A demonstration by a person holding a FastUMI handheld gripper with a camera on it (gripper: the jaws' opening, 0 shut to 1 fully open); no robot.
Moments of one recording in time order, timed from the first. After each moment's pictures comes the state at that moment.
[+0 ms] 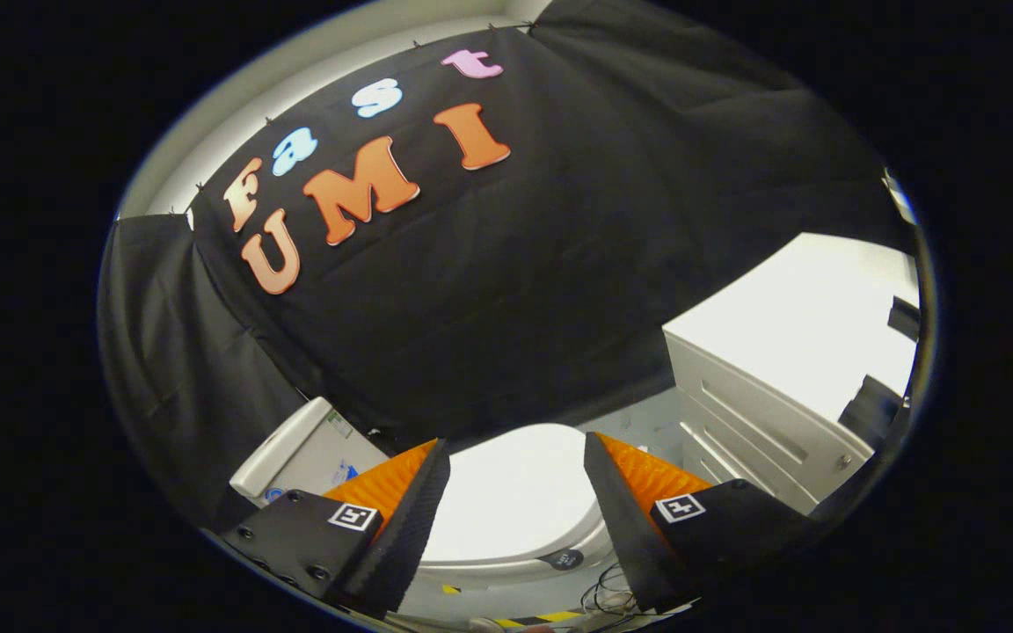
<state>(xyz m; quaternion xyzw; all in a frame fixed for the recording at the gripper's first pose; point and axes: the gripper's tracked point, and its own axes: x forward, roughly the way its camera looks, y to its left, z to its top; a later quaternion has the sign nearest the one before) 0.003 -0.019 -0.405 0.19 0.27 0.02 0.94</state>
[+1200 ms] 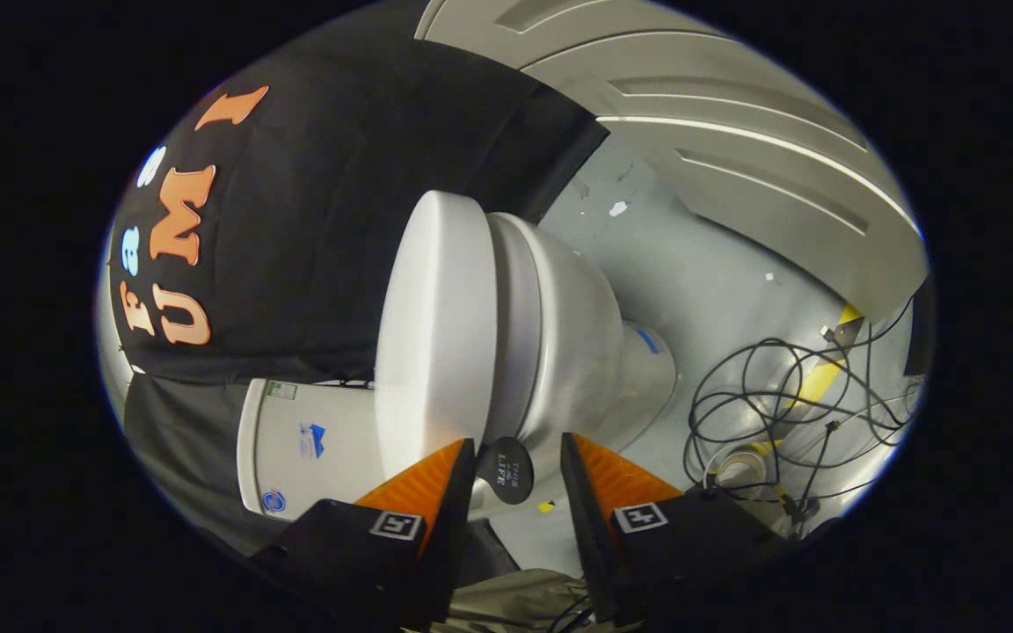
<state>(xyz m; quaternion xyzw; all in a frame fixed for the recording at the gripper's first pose) -0.058 0.015 -0.697 0.47 0.50 0.00 0.73</state>
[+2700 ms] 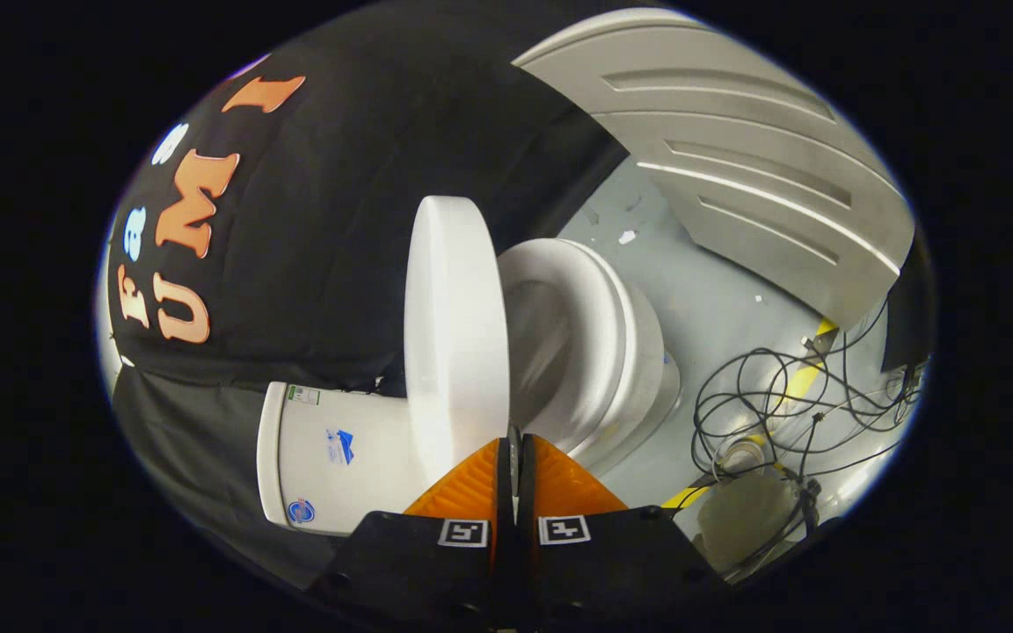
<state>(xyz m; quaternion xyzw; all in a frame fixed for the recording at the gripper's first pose) -0.030 0.051 -0.587 0.43 0.46 -0.04 0.78</state>
